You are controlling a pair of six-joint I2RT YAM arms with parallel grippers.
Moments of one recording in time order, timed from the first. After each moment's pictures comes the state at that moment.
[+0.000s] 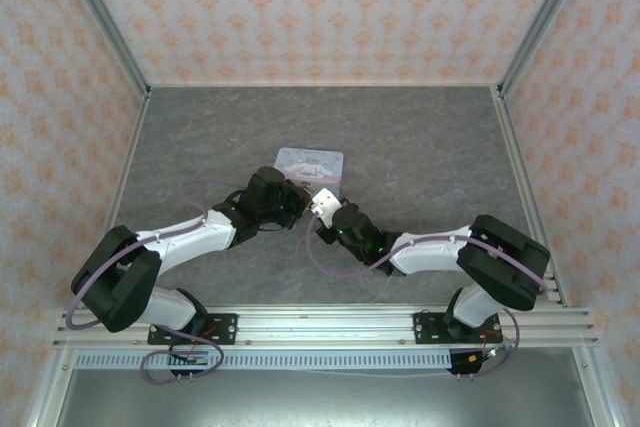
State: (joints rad) left arm -0.60 1.39 0.67 0.08 0.16 -1.52; right arm 1.01 1.55 0.58 0.56 0.35 -0.05
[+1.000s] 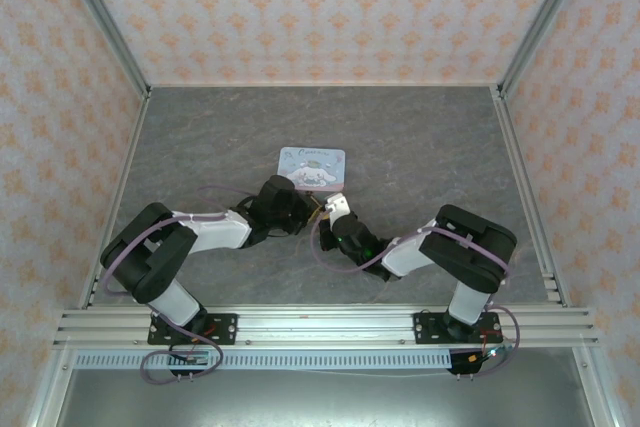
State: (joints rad) left arm -0.62 1.59 0.63 0.26 0.18 -1.51; right arm 0.99 1.74 0.51 0.73 0.32 0.32
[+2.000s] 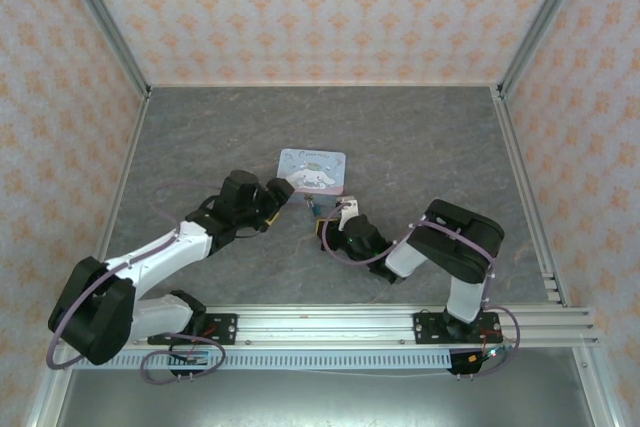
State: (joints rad) left arm -0.45 1.18 0.58 -0.12 0.14 -1.27; right arm 0.93 1.83 0.42 1.01 0.10 0.75
